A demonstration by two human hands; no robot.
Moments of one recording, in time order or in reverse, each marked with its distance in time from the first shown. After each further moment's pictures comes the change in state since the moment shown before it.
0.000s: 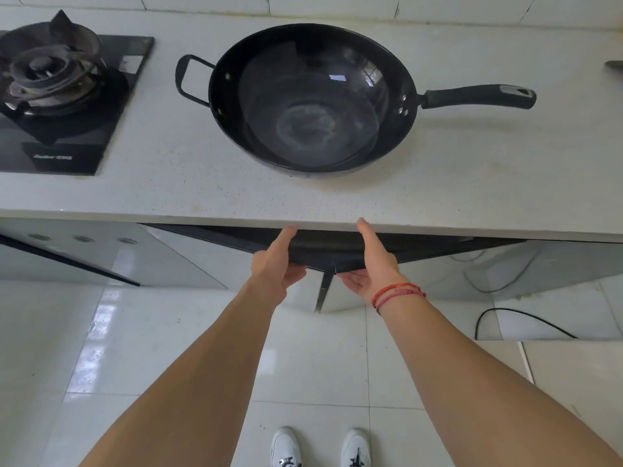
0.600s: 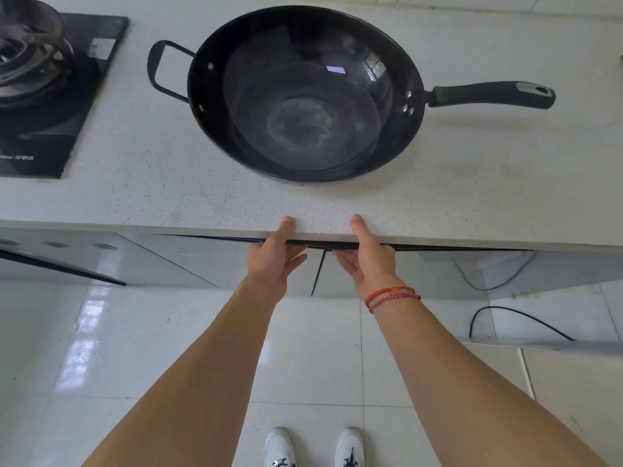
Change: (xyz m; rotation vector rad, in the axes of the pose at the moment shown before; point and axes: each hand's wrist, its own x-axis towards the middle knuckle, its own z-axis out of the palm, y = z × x) left_hand 0.029 0.016 0.019 -0.230 -0.065 0.077; right_hand 0.031 -0.016 0.020 0.210 -0.032 -0.156
